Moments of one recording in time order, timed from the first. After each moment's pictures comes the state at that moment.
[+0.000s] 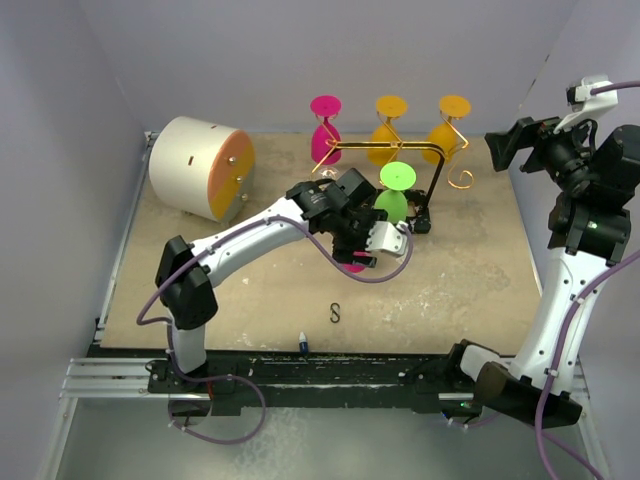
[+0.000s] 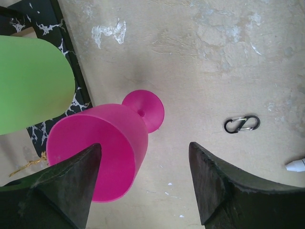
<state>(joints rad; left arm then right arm) -0.92 1.86 1.78 -0.91 0.32 0.87 -0.41 1.12 1.59 -0.53 -0.65 -0.03</state>
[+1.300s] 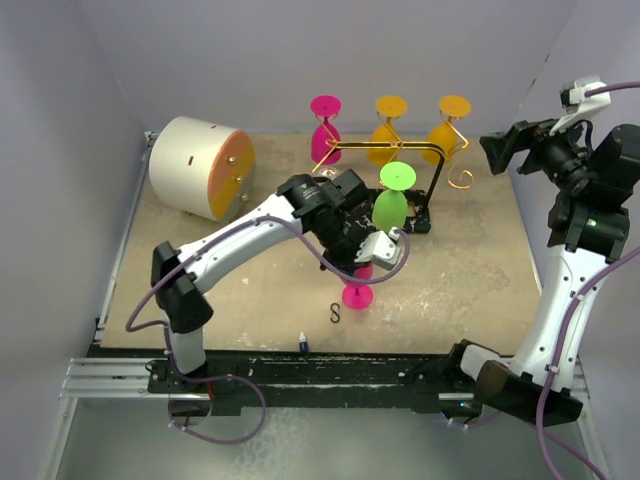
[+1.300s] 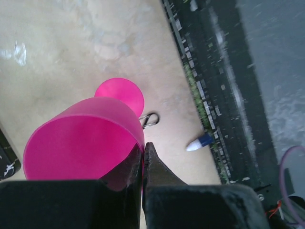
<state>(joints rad) -0.94 1.88 1.91 -1.27 0.56 0.85 -0.41 1.13 1.58 -0.52 -0.69 -0.05</state>
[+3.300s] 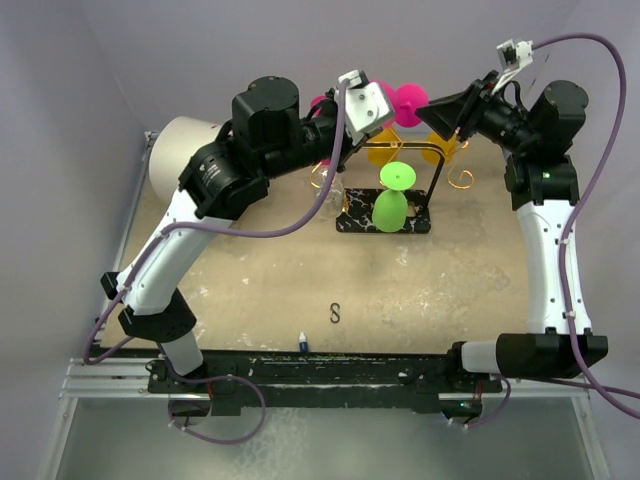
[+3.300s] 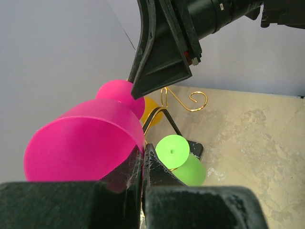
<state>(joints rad) -0.94 1.74 2.44 -0.75 0.10 0.38 -0.04 1.35 1.67 -0.23 -0.85 0.38</state>
